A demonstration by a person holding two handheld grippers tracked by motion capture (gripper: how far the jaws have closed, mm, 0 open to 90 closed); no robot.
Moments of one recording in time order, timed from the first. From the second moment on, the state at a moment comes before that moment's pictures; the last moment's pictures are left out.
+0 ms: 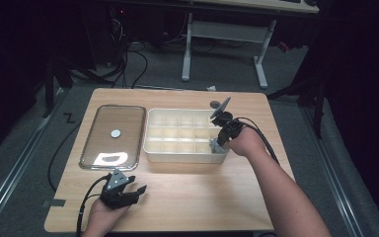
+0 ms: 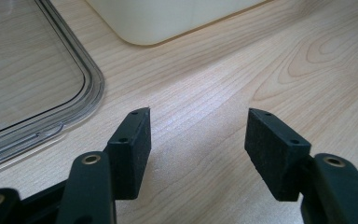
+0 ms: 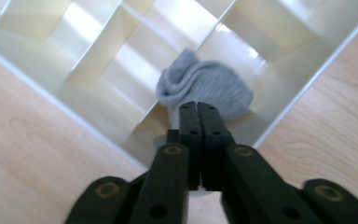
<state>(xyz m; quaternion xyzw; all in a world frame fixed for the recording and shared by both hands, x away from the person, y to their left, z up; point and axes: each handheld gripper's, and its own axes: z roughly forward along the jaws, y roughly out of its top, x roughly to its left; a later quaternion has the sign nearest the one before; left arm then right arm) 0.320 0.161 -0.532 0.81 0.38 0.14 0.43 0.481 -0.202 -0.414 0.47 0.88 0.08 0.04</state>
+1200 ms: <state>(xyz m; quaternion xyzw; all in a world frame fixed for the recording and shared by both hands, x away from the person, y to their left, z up) 0.320 0.159 -0.534 0.82 0.38 0.14 0.42 0.492 -0.187 -0.450 0.47 0.88 0.03 0.04</state>
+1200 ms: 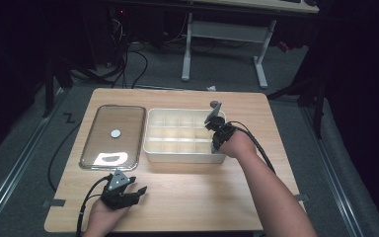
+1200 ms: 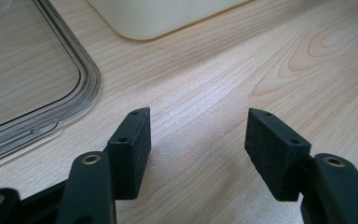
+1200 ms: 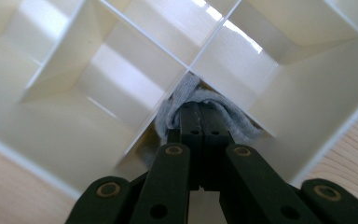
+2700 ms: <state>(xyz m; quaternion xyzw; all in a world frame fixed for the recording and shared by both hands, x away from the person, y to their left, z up) 0.320 0.159 -0.533 0.82 0.37 0.14 0.42 0.475 -0.214 -0.425 0.51 0.85 0.12 0.04</state>
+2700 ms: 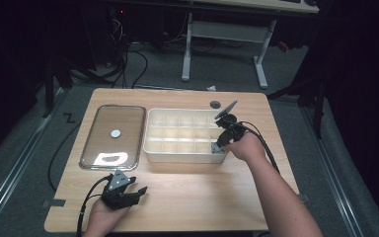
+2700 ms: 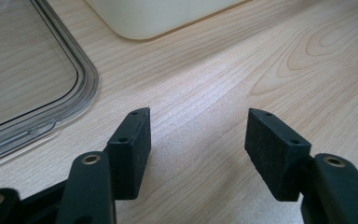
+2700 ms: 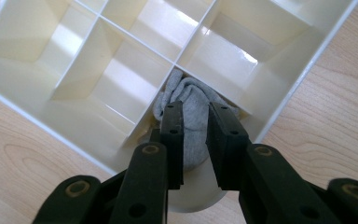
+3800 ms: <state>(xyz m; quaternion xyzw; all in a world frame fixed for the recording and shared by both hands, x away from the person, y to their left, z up) 0.319 0.159 -0.534 0.82 0.38 0.14 0.42 0.407 -0.230 -0.411 0.49 0.83 0.25 0.15</state>
